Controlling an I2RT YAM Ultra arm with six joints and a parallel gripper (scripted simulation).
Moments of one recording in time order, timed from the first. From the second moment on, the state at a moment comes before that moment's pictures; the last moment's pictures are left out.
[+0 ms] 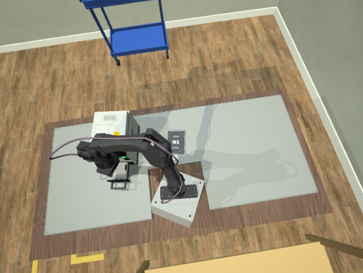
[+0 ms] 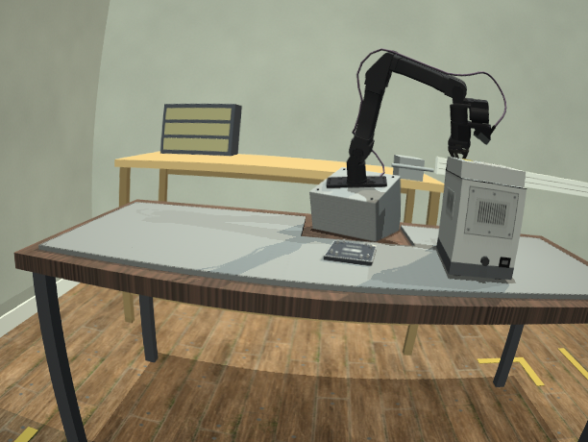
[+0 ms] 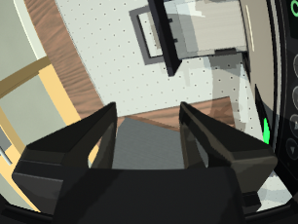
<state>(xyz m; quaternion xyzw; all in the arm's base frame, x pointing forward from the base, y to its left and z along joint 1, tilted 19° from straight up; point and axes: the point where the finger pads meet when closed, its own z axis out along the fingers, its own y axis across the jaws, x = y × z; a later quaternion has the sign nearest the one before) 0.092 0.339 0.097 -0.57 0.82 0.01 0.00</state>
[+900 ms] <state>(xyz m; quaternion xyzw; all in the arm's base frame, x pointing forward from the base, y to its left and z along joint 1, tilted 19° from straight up) 0.060 0.331 0.092 -0.64 0.77 -0.01 -0.01</state>
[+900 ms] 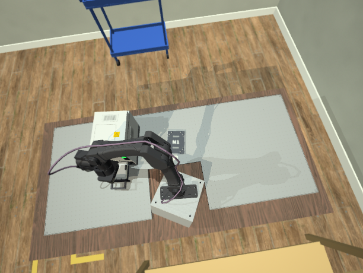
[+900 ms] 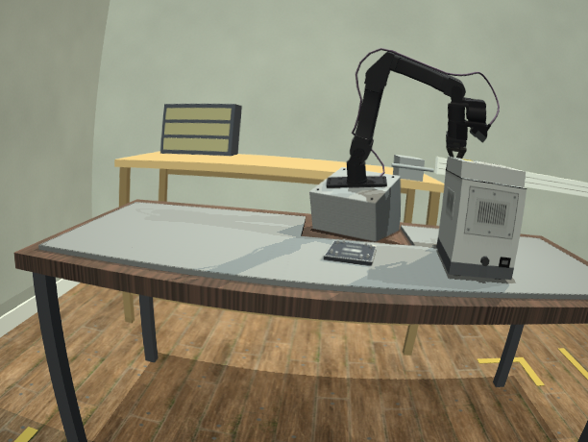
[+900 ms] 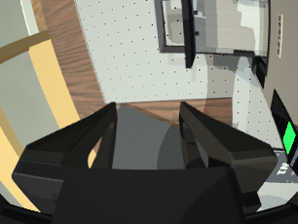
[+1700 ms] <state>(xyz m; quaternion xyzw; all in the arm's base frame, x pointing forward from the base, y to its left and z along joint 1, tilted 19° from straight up) 0.061 0.331 0.092 -0.64 0.77 -0.01 -0.01</state>
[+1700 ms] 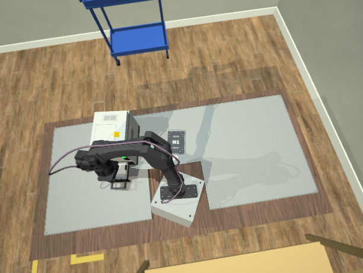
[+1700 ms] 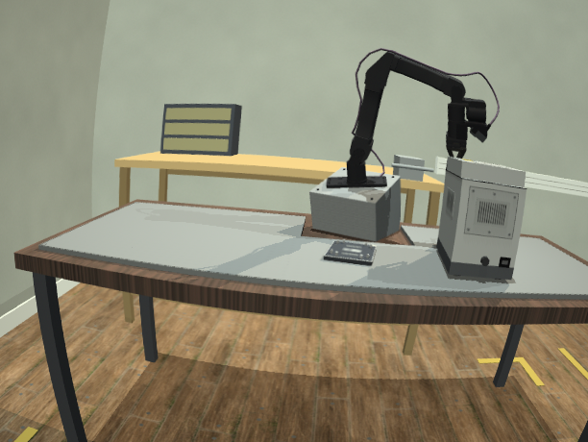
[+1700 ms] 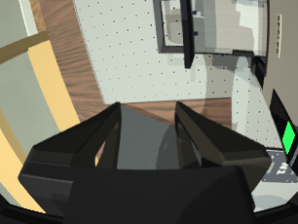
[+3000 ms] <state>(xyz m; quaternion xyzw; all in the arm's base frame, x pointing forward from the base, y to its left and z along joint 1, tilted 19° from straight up) 0.015 0.343 -0.046 -0.64 0.62 -0.37 0.26</state>
